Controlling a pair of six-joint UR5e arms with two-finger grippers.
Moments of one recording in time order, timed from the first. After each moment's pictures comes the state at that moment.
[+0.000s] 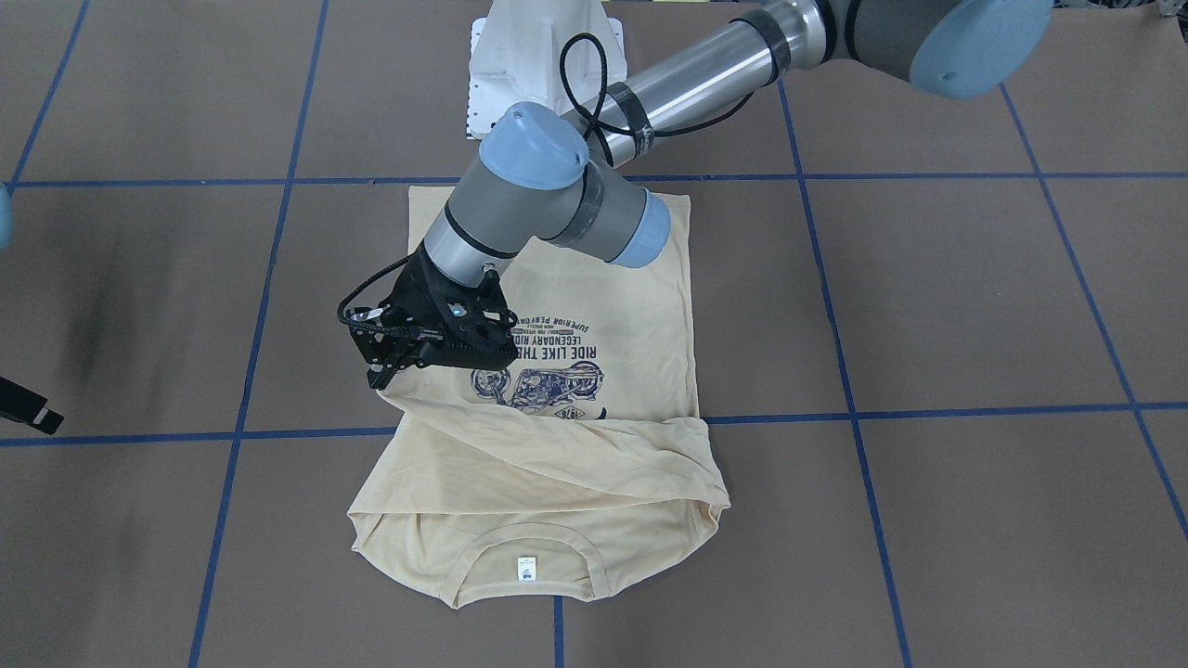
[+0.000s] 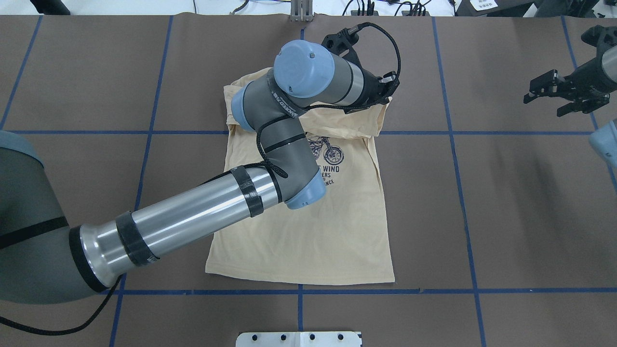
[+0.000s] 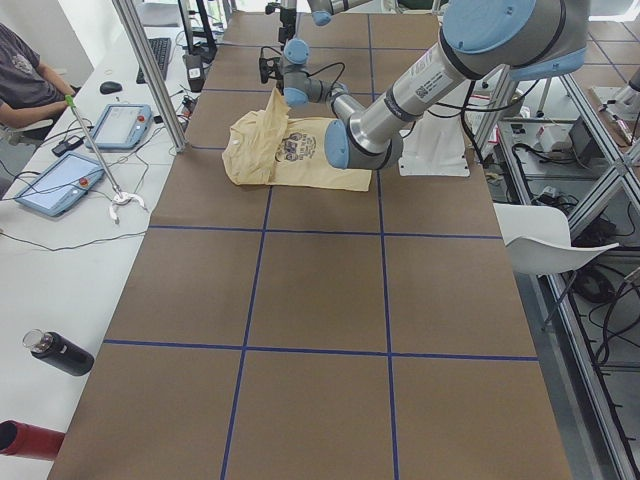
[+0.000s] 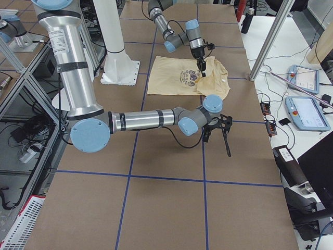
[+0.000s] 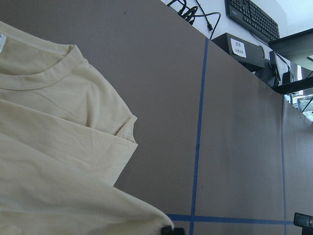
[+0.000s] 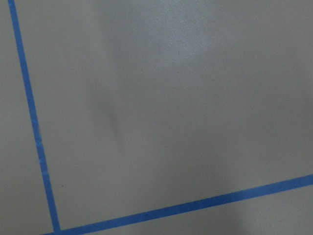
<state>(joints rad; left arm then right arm) -0.57 -2.74 -0.95 -2.49 -1.77 -1.66 1.21 -1.35 1.42 -1.04 2.35 0.96</state>
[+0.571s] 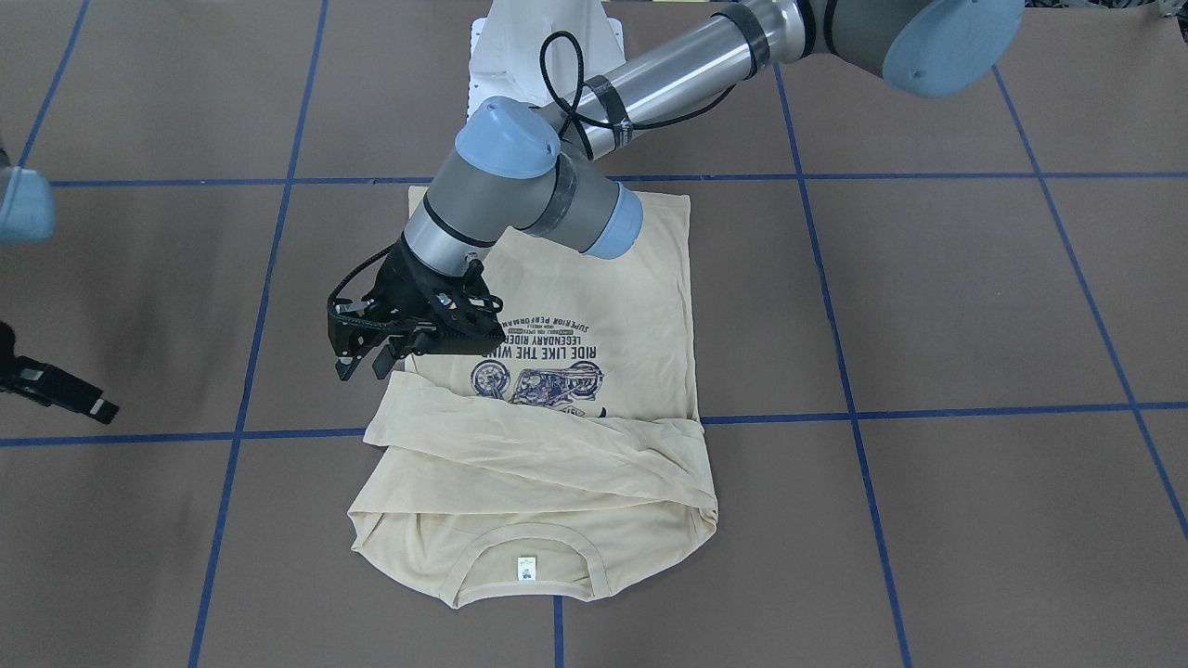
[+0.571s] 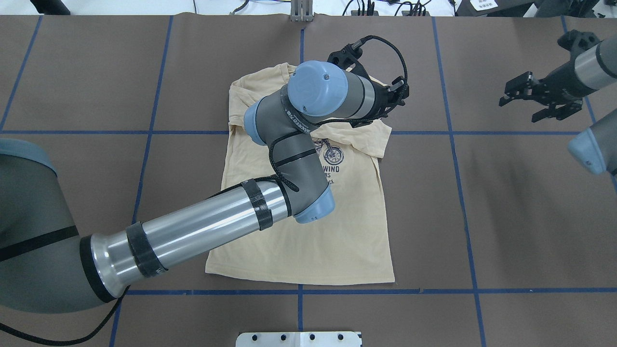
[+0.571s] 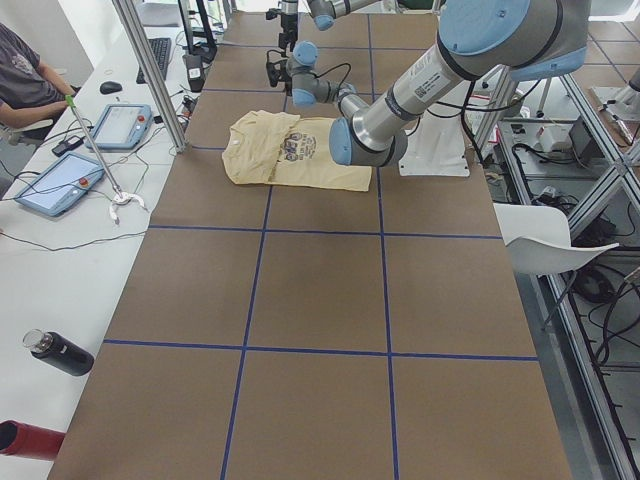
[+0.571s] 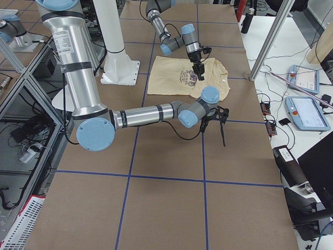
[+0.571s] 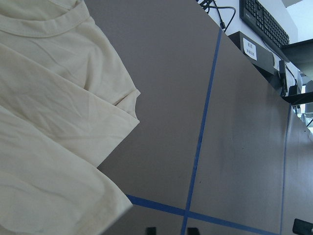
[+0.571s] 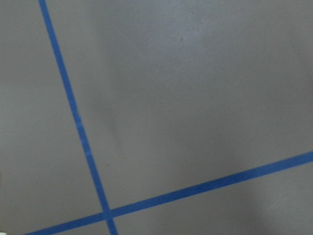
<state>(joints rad) -0.55 -2.75 -0.94 -2.50 -1.73 -1.81 1.09 -1.34 1.53 -1.04 2.32 1.22</state>
